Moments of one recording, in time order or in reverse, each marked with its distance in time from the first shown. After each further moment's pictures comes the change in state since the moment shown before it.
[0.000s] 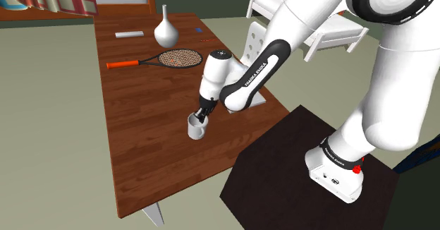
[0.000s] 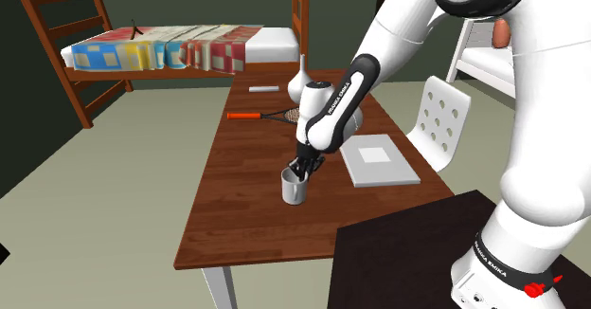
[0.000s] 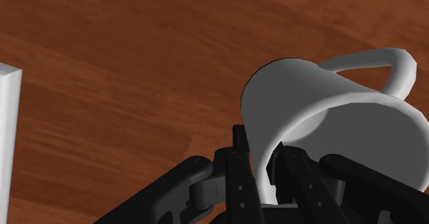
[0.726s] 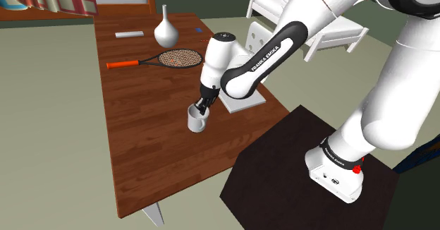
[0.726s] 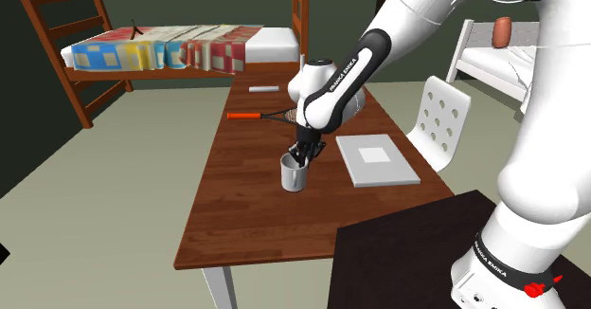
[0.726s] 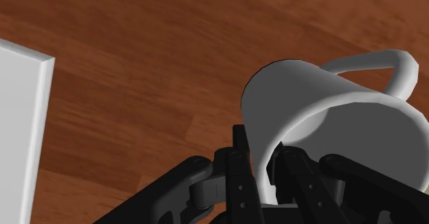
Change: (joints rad) arm -0.052 -0.148 0.069 -0.024 0.076 -0.123 -0.050
